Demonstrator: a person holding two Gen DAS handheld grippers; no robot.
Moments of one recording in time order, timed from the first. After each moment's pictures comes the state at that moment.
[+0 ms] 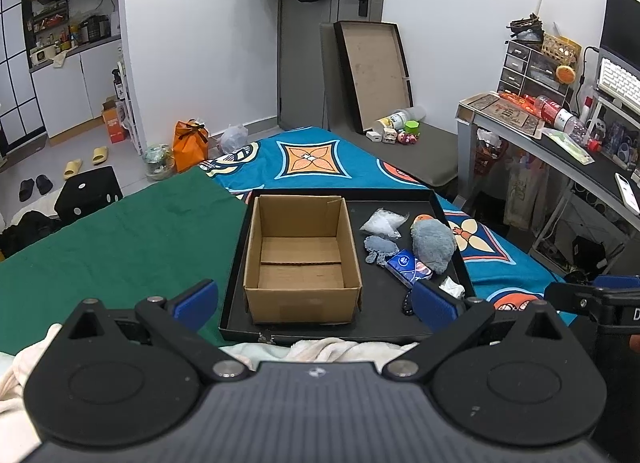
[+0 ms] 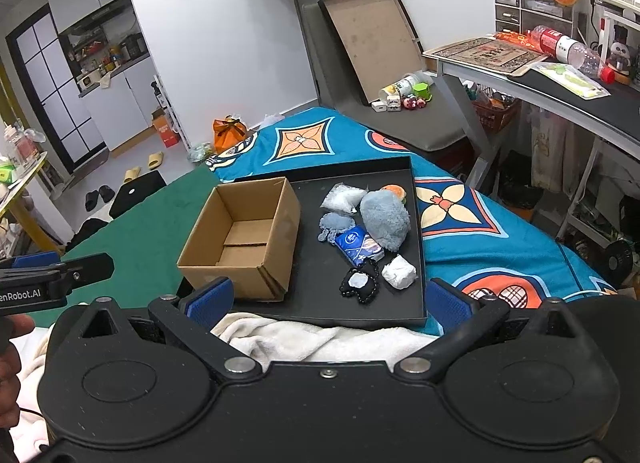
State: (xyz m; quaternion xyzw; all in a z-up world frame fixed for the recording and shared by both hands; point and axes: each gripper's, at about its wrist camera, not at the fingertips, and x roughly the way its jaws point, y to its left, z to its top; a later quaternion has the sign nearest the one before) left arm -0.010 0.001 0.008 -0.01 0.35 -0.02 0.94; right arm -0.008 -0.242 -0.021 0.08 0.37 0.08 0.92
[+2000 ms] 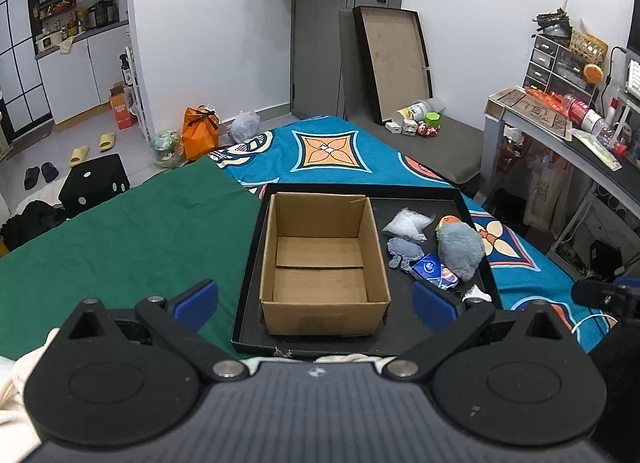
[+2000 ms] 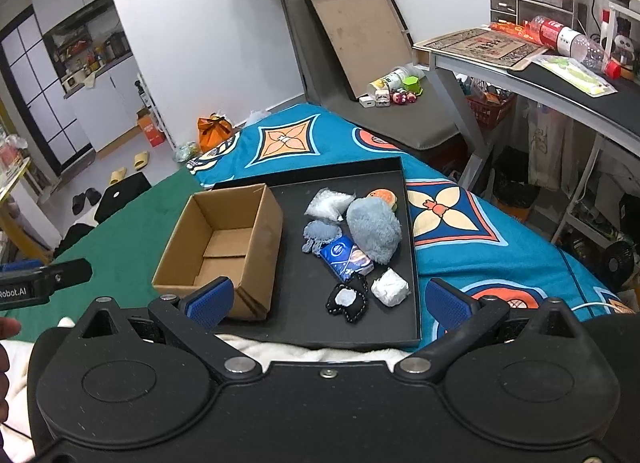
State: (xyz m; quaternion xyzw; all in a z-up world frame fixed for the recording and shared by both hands) left arm 0.034 0.022 -0.010 -0.01 0.37 -0.01 0.93; right arm 0.041 -0.251 -0.035 0.08 0.38 0.06 0.92
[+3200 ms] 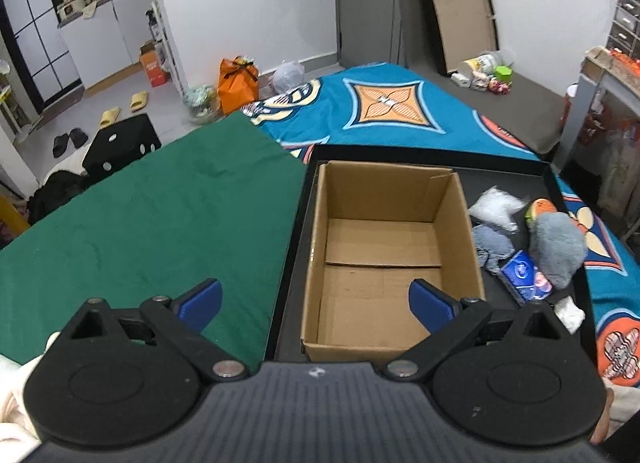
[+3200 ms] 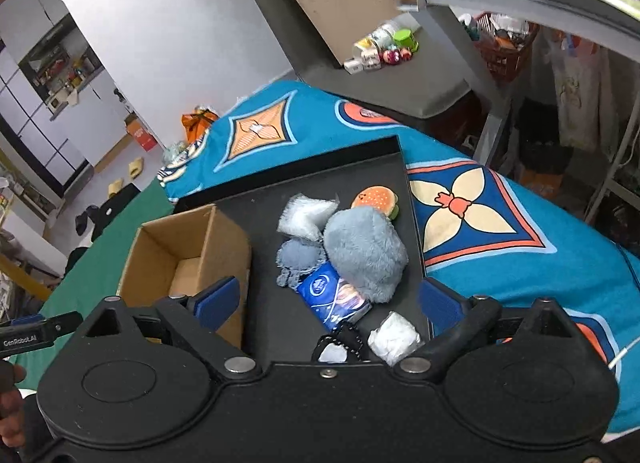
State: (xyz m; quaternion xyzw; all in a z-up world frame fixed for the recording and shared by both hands) left arm 0.145 0.044 -0.084 0.00 0.45 0.07 0.89; right arm 0.170 -0.287 -0.113 0.16 0.43 0.08 0.88
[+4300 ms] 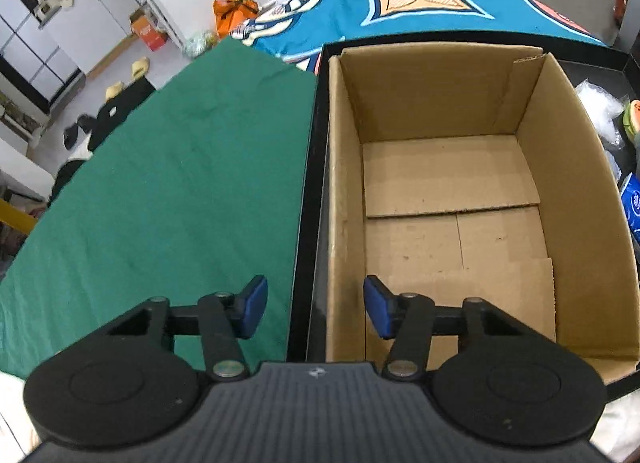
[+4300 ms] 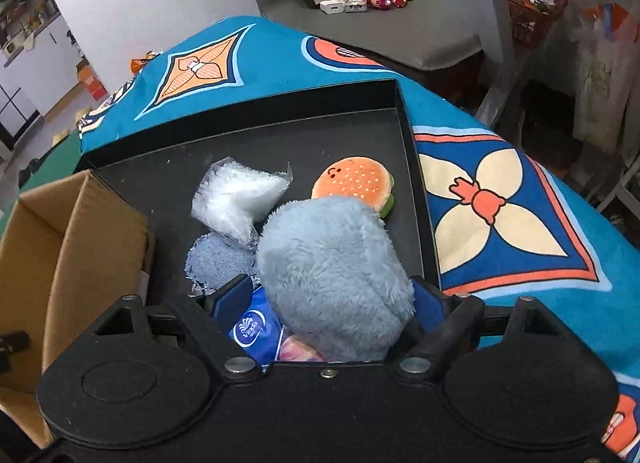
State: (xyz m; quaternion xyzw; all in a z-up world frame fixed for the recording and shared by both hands) left arm 0.213 0.045 -0.185 0.11 0.54 0.10 0.83; right arm 0.262 -0.251 -0.215 0.06 0.48 0.03 0.87
